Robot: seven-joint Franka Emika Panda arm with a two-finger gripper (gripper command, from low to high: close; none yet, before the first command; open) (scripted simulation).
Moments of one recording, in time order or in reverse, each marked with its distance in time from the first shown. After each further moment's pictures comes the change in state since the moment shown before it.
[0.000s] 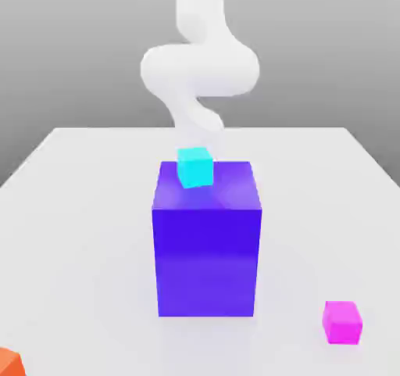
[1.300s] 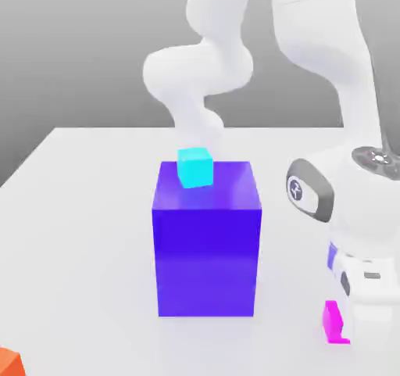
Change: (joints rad) arm 0.454 1.134 0.014 -0.136 -0.009 0.539 -0.932
